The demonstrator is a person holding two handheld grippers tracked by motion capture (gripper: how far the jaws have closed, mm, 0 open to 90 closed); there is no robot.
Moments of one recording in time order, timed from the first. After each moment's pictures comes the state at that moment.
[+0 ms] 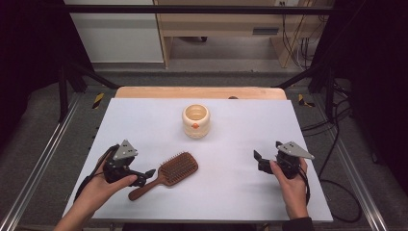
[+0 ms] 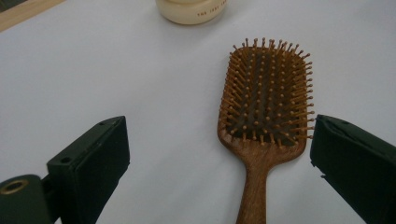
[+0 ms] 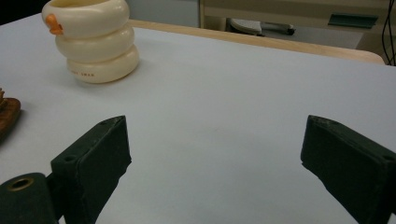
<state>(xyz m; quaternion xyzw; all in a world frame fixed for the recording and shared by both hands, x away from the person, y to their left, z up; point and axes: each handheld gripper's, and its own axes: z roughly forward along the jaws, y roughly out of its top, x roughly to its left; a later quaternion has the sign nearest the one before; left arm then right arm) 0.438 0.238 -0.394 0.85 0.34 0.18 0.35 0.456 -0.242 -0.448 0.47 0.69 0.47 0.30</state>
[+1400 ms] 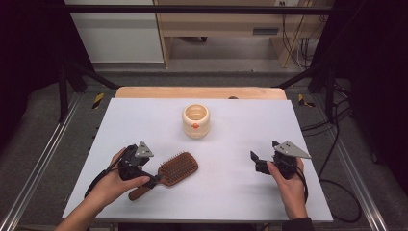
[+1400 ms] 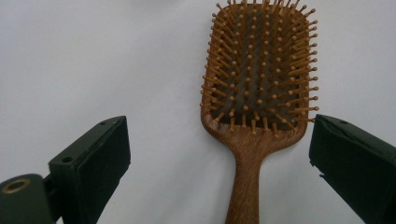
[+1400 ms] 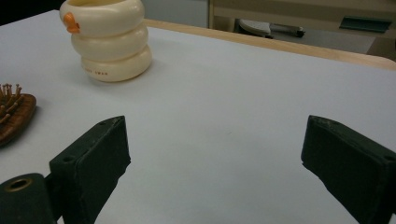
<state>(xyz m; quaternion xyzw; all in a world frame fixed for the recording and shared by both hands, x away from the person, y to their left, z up) 0.452 0.209 -0.408 0.89 0.33 0.15 0.27 0.456 -0.234 -0.446 0.45 0.70 0.47 0.29</state>
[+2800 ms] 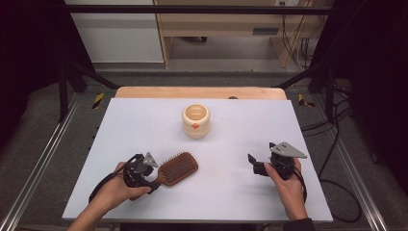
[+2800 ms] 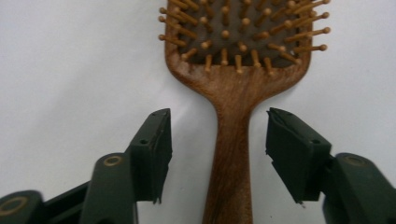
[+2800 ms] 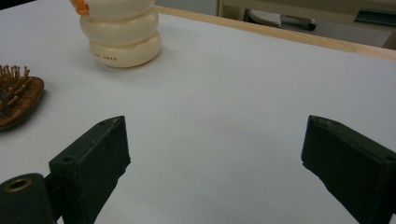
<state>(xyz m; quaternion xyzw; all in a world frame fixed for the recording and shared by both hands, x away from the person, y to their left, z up) 0.450 0.207 -0.440 0.93 0.31 0.09 0.20 0.457 -0.229 -0.450 0.44 0.72 0.46 0.28</state>
